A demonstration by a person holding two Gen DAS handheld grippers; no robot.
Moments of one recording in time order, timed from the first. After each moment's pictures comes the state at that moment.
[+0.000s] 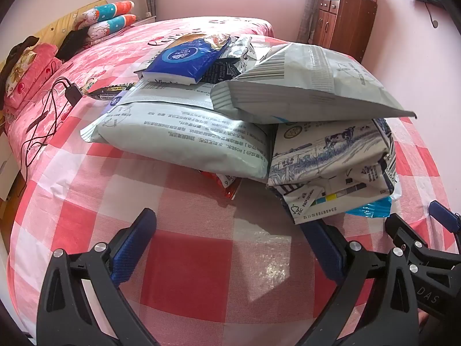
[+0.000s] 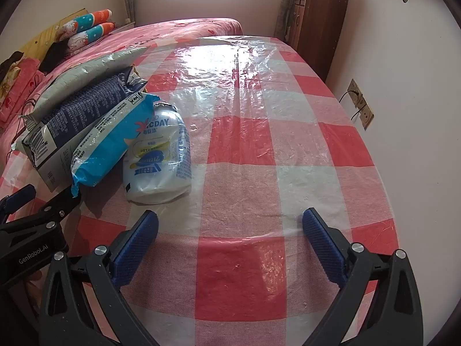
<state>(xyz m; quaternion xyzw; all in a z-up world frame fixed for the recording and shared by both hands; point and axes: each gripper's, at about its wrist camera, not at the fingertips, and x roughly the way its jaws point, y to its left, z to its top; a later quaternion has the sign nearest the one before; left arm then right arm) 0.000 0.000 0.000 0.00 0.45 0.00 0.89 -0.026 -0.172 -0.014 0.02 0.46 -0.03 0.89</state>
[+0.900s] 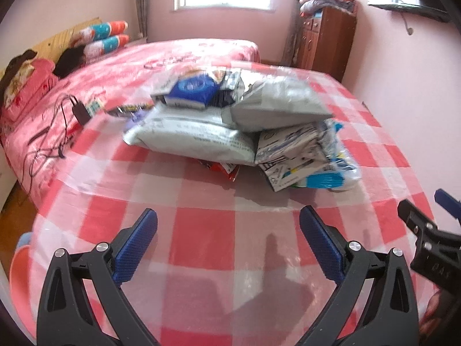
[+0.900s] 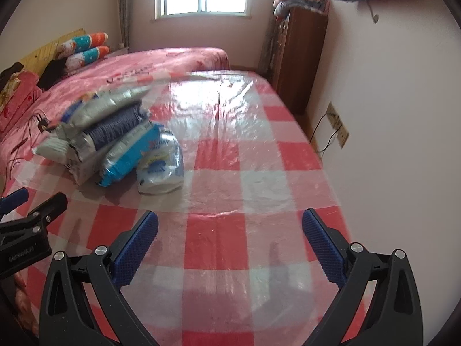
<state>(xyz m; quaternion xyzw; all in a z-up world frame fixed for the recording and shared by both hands) -0.056 0.015 0.039 0.01 0.40 -0.04 0.92 -0.094 -0.177 0.033 0.01 0.38 -0.07 0.92</state>
